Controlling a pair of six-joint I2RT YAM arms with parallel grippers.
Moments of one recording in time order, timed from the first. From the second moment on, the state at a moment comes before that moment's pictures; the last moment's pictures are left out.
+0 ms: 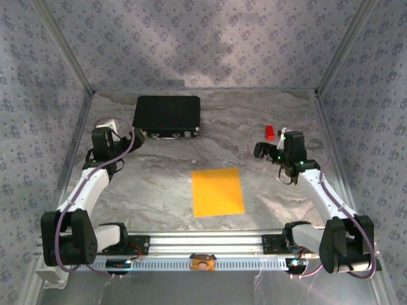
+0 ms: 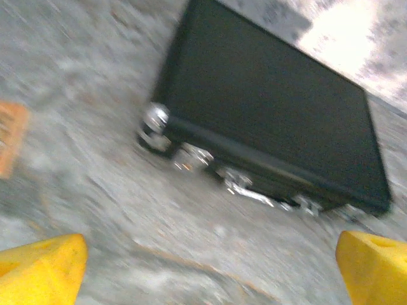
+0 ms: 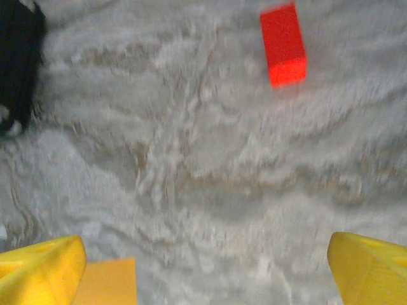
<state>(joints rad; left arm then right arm) 0.00 1.18 0.68 -0.07 0.21 -0.48 0.11 1.12 0.67 -0.32 -0.13 0.35</state>
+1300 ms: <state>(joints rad) -0.91 1.74 1.02 -0.38 0.20 -0.66 0.15 0.90 0.45 -0.36 -0.20 0.60</state>
